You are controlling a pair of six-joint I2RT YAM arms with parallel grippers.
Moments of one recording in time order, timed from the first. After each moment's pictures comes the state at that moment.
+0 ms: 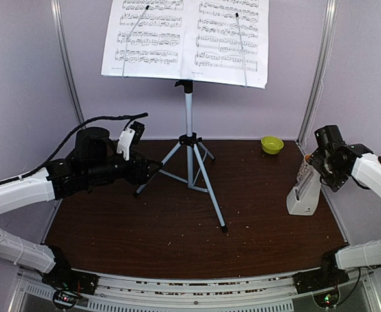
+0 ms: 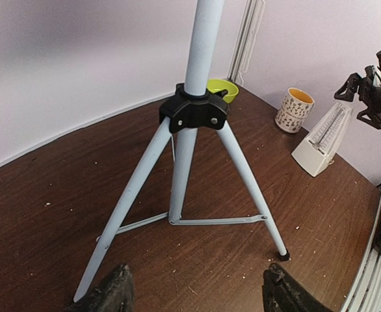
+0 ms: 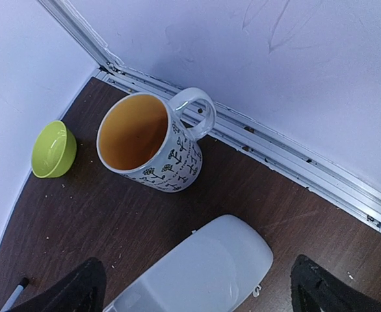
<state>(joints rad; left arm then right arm) -0.78 1.17 0.91 -0.09 0.04 -0.18 0.17 1.13 0.99 -0.78 0.57 1.06</state>
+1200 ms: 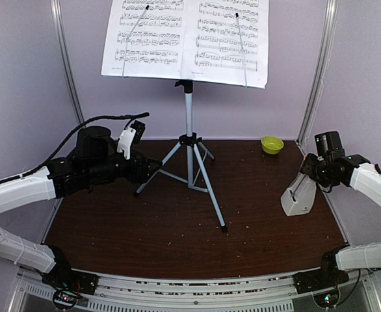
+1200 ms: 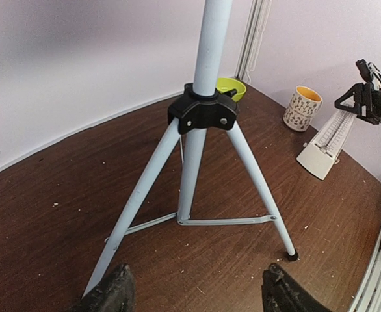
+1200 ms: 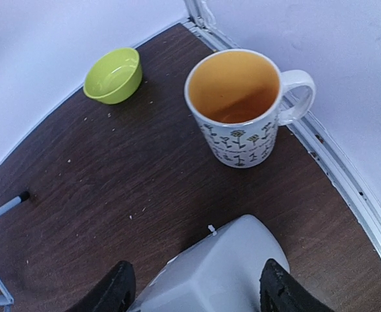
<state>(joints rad) -0.78 1.18 0.93 -0.10 0.01 -0.15 0.19 1.10 0.86 -0.54 0.33 0.70</state>
